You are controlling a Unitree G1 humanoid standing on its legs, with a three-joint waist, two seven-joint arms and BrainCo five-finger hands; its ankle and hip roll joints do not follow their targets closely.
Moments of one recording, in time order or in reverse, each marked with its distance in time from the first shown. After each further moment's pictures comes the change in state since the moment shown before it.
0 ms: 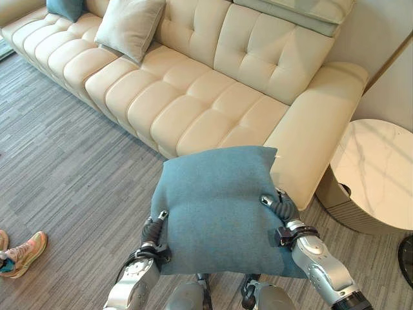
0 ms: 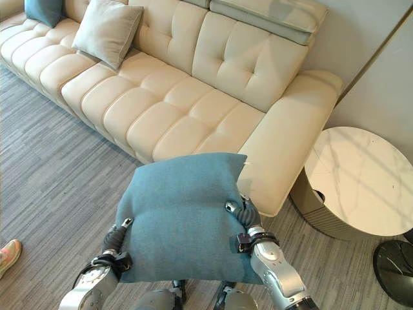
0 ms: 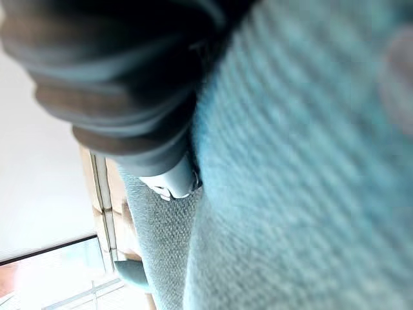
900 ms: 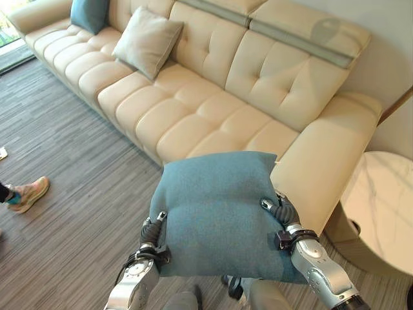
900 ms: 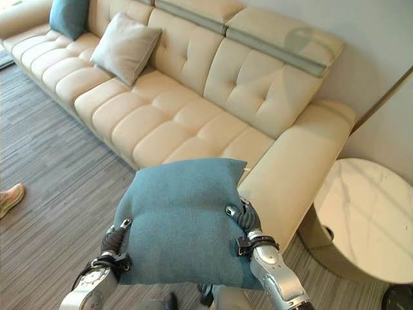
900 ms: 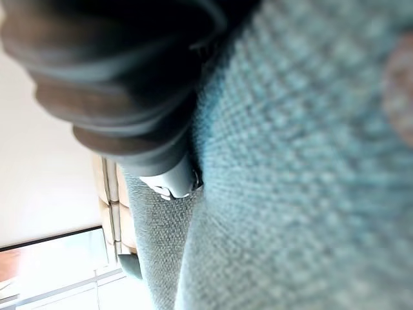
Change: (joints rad) left arm 0.005 -0.025 -0.001 0.006 0.042 0.007 0.013; right arm 0.041 -0.016 -0.009 -0.002 0.000 -0.004 -0.012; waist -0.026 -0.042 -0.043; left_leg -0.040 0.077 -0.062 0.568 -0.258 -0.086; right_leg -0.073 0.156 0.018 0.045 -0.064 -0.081
